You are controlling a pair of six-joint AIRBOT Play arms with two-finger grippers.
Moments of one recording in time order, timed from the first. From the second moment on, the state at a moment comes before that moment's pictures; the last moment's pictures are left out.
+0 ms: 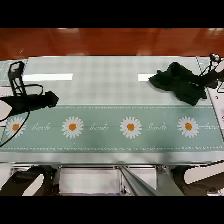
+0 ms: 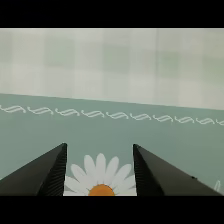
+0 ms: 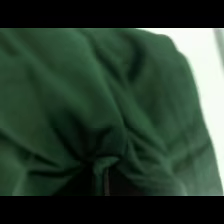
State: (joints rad) left arm -0.07 -0.79 0.75 1.45 -0.89 -1.72; right arm -0.33 -1.74 1.51 -1.54 0.98 1.57
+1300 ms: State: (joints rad) left arm 0.01 -0.57 0.72 1.37 -0.92 -1.72; right arm 0.34 -1.11 2.05 -1.37 1.06 1.37
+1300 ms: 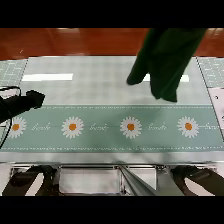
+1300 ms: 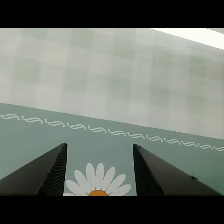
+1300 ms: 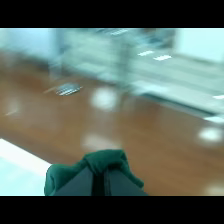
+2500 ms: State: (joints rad) left arm 0.01 -0.67 0.71 1.21 -1.07 -1.70; right arm 0.33 -1.57 1.77 -1.19 1.30 1.59
